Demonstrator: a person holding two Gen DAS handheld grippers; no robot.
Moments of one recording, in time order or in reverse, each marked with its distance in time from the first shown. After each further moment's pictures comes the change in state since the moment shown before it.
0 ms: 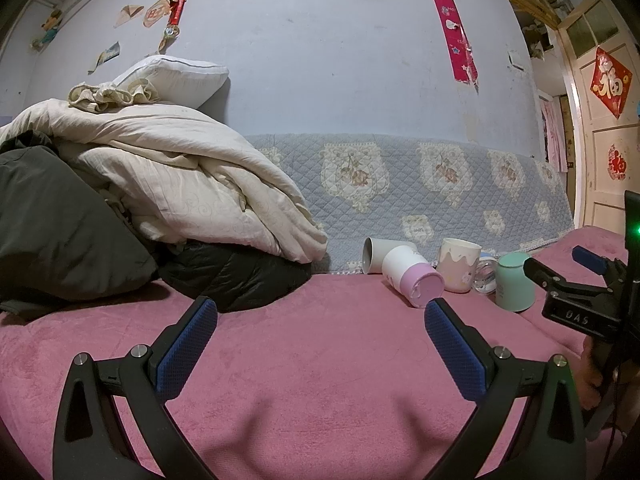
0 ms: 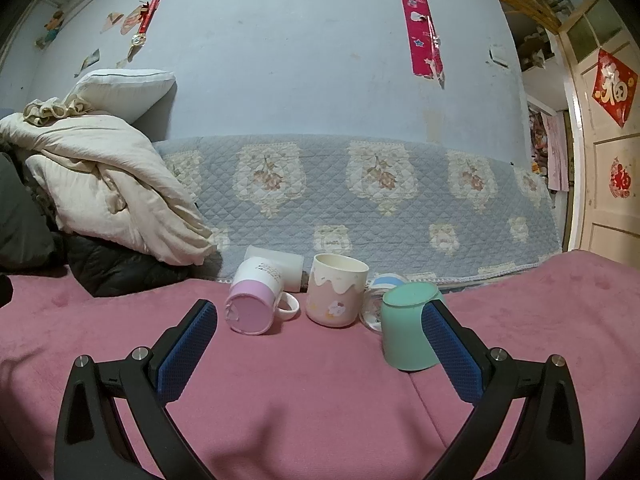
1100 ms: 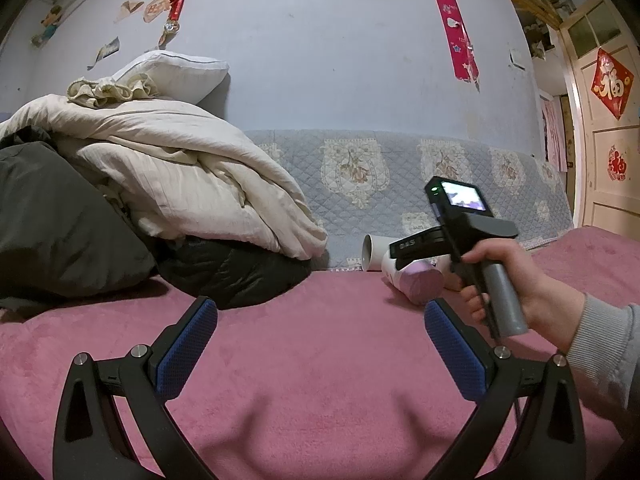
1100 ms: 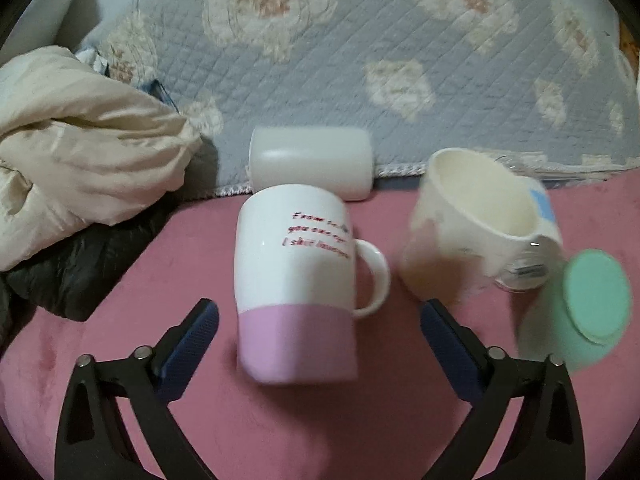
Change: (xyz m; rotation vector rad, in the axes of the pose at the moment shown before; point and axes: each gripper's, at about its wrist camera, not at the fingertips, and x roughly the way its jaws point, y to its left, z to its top) left arm 0.003 0.001 -0.001 -0.009 0.018 -0.005; right arm 0.268 0.066 0.023 0.101 0.749 0.115
